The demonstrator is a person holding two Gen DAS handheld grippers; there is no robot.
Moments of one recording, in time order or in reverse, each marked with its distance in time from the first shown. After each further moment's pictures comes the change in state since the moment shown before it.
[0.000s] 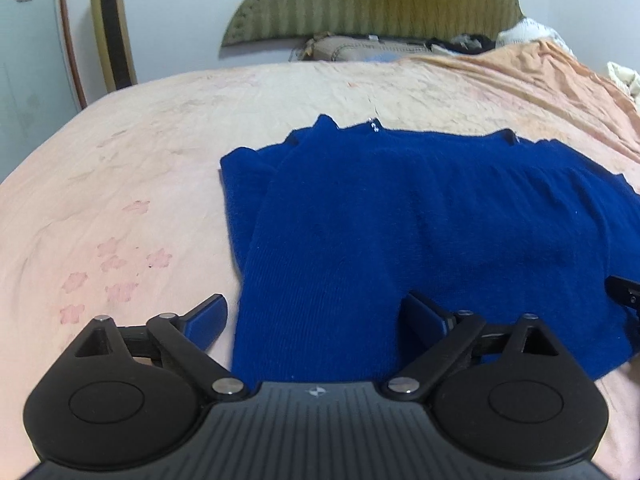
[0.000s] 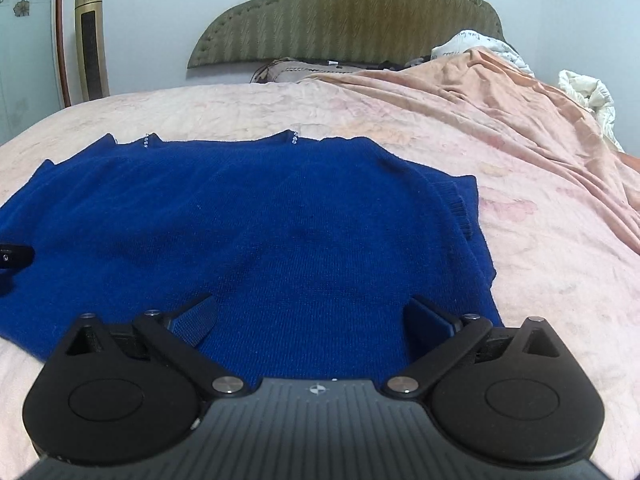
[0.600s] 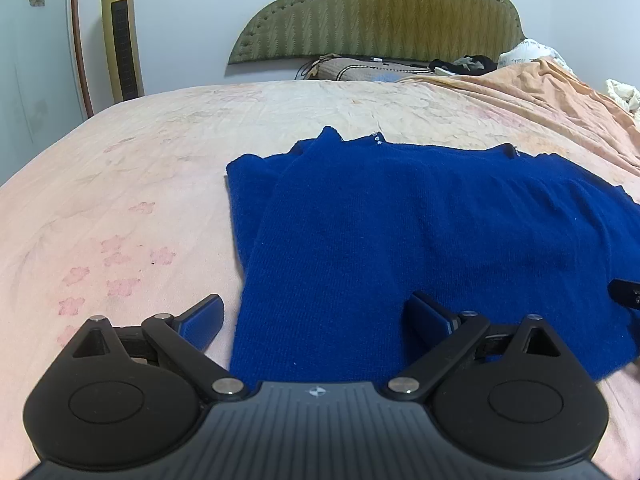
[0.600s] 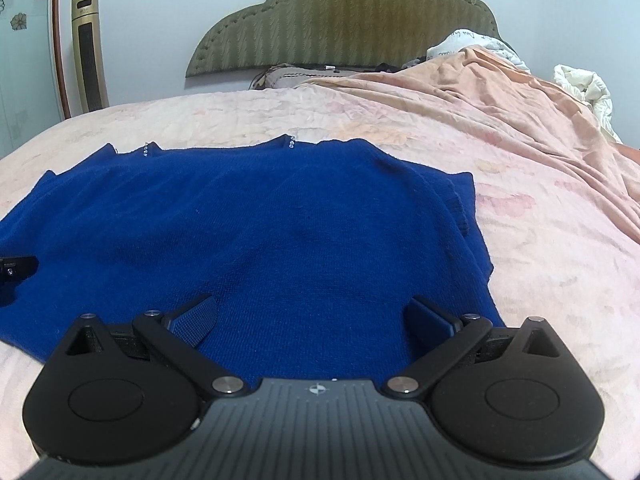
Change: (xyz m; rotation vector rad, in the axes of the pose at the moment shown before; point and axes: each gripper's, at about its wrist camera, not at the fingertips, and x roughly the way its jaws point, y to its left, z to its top) left arm -0.002 0.003 -0.008 -0.021 -0.058 -0.004; right arm -0.002 -0.005 -0.002 0.032 -0.016 0.014
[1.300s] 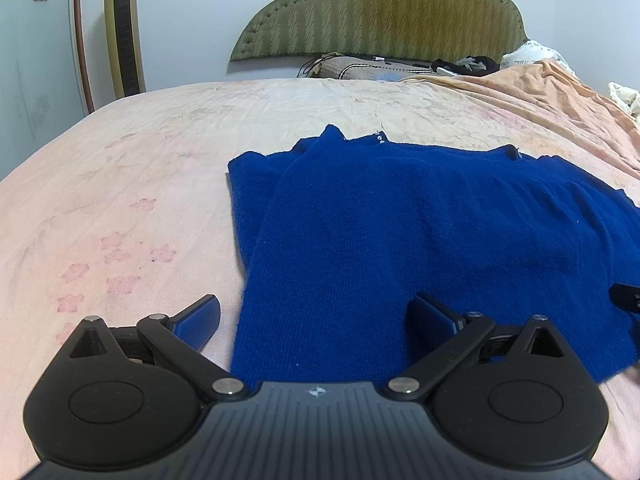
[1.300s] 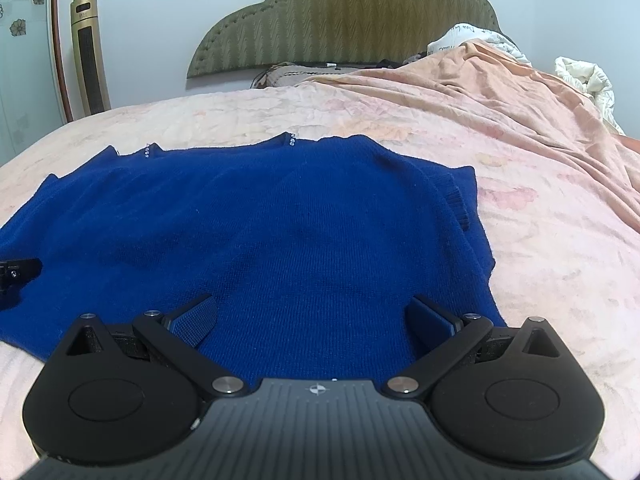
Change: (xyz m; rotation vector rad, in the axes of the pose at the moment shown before) left arm 0.002 0.001 0.000 -0.013 0.004 0.000; right arm -0.001 -0.005 -0.001 0.020 0.006 0.020
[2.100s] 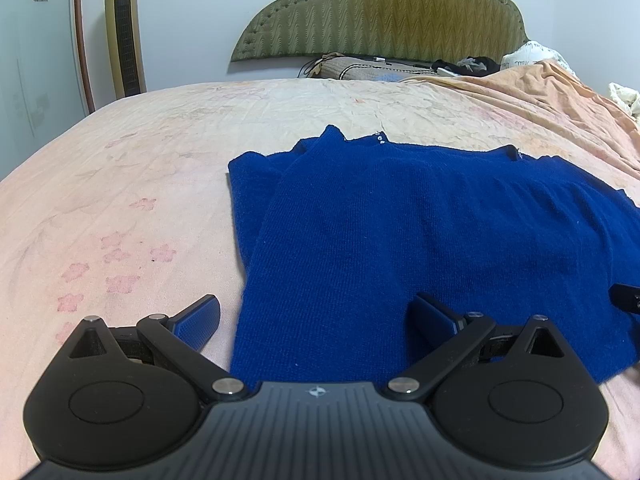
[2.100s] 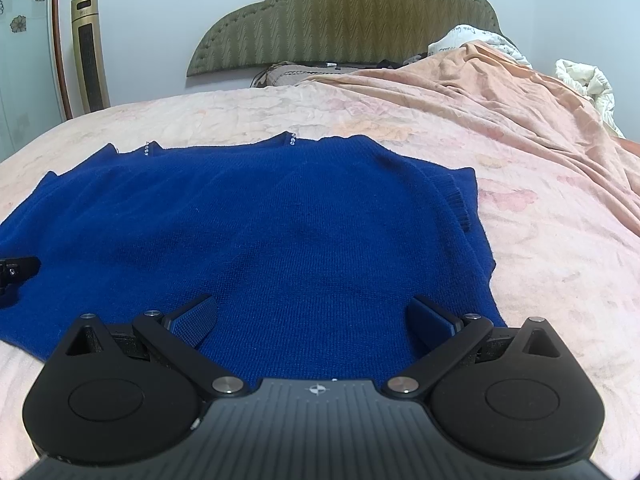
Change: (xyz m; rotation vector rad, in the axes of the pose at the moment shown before) left arm 0.000 0.000 -0.001 -0.005 -0.002 0.001; right arm 0.000 0.003 0.000 -0.008 0.001 -0.005
